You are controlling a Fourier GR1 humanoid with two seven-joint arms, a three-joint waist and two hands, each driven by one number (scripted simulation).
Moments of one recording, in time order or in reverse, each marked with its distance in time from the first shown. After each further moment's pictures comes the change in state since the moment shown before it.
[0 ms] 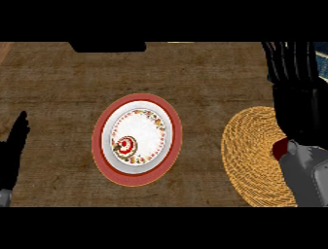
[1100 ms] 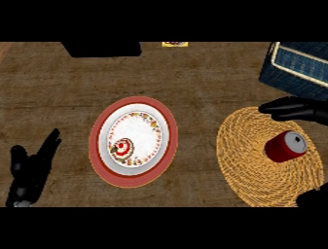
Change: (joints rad) left arm 0.061 -0.105 -0.044 -0.019 0.123 -0.145 0.112; right arm 0.091 -0.475 -0.020 -0.176 0.091 0.661 0.067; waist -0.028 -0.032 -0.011
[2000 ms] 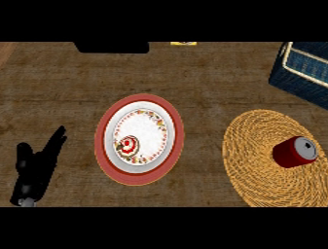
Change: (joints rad) left arm -0.014 -0.019 -0.005 -0.025 -0.028 -0.021 0.026; right arm -0.192 -0.611 -0.233 0.229 0.168 0.383 -0.128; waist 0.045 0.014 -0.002
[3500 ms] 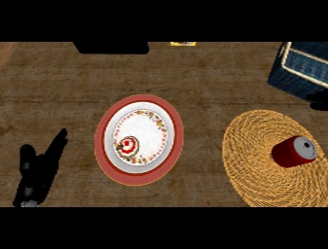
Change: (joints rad) left arm 0.023 -0.046 0.027 -0.017 -0.052 -0.017 0.029; right arm 0.161 0.140 0.355 0.070 0.406 -0.339 -0.289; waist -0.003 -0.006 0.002
